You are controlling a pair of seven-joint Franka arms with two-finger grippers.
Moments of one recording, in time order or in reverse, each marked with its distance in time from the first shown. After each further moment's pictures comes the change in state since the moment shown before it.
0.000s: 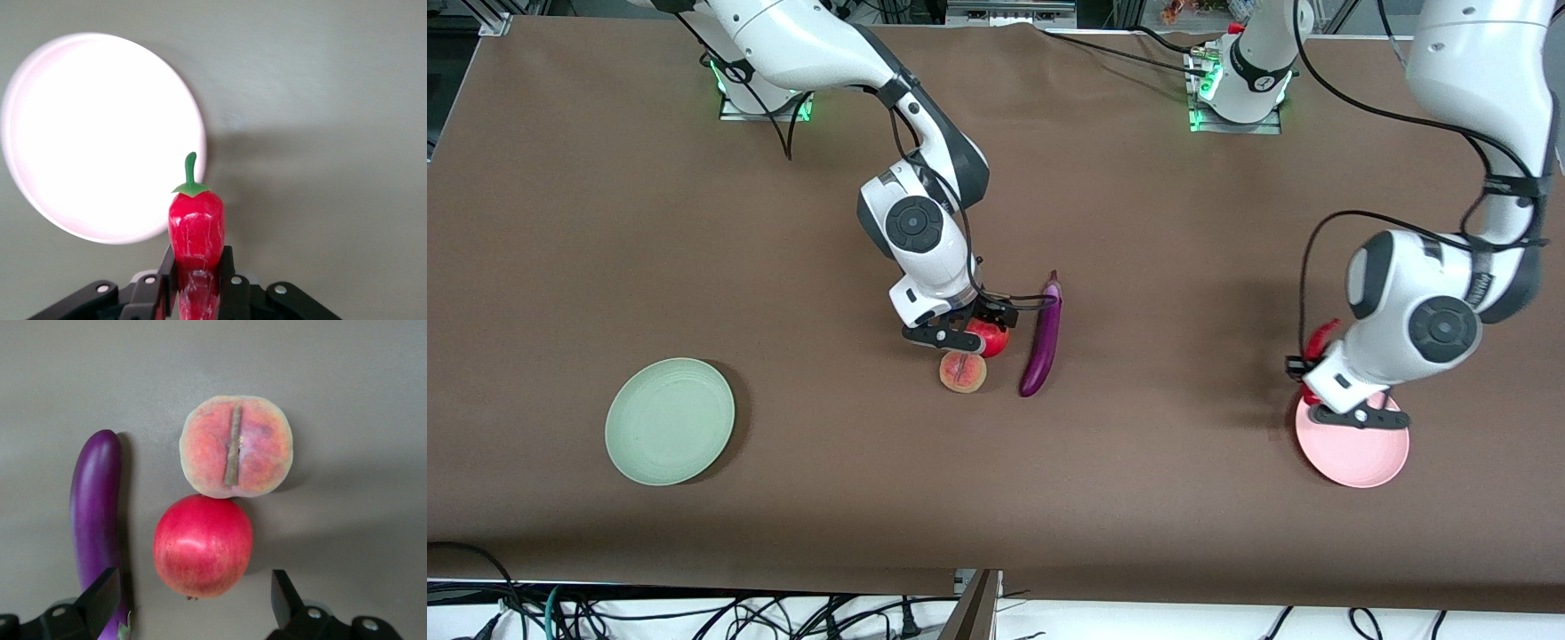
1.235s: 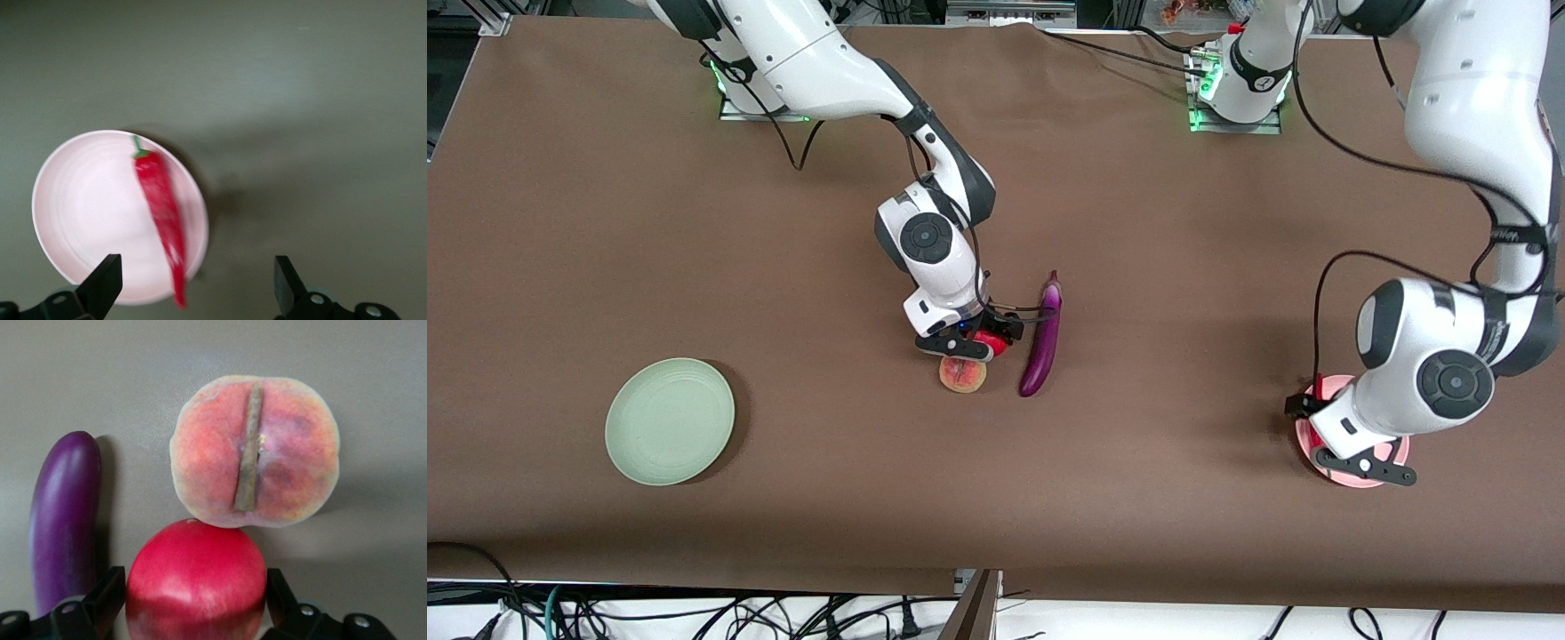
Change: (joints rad) left arm 0.003 0.118 -0.112 0.297 0.049 -0.189 0.082; right arm 0.017 0.110 -0.001 0.001 -0.001 0.167 0.000
